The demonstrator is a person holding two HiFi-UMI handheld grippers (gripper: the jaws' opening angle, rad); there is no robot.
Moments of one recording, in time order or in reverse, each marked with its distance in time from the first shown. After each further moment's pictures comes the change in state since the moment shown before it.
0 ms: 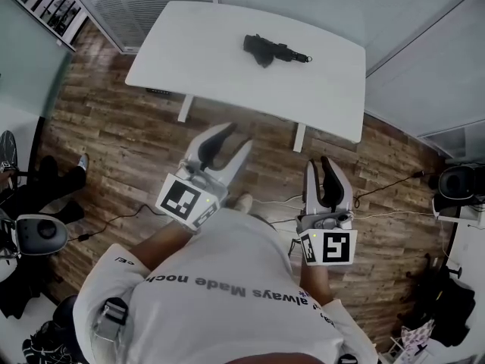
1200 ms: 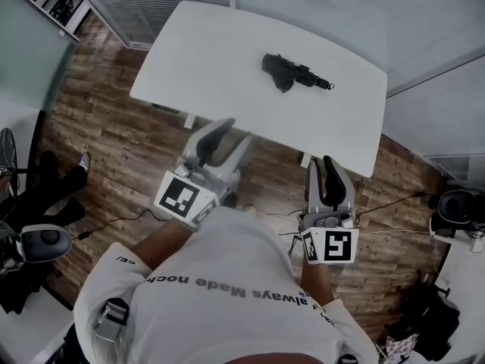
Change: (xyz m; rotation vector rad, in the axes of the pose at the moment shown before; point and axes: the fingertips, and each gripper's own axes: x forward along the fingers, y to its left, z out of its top) left arm 0.080 0.198 0.002 -0.032 0.011 0.085; right arm 0.214 -0.012 -0.010 0.008 0.060 0.051
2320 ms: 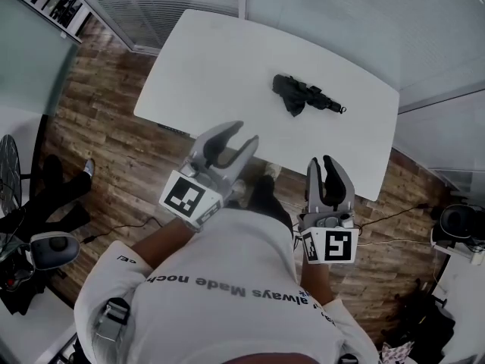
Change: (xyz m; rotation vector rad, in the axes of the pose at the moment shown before) left arm 0.082 0.097 0.002 -0.022 0.041 -0.021; right arm 0.134 -0.025 0.007 0.033 0.008 0.026
